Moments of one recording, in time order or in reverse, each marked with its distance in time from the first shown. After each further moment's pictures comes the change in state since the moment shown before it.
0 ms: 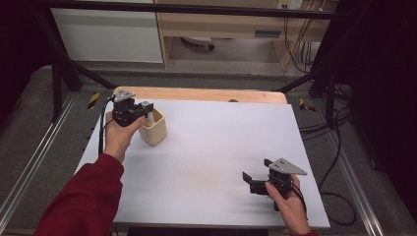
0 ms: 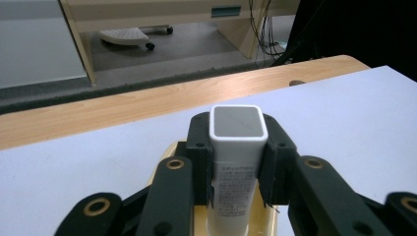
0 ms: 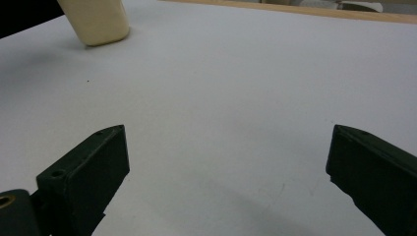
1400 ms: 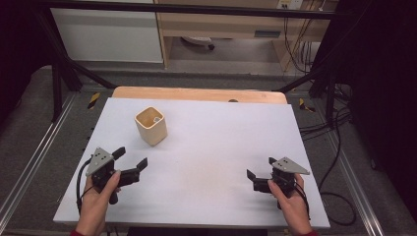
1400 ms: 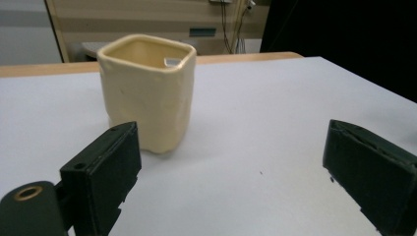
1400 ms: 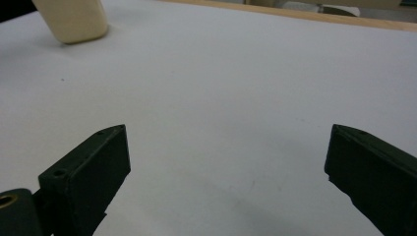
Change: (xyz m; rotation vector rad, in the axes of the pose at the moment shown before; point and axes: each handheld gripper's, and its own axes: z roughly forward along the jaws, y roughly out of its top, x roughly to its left) left arm -0.048 -0.122 -0.113 -0.138 -0.071 -0.010; right arm -0.009 0.000 -0.002 0.009 -0.067 -0.011
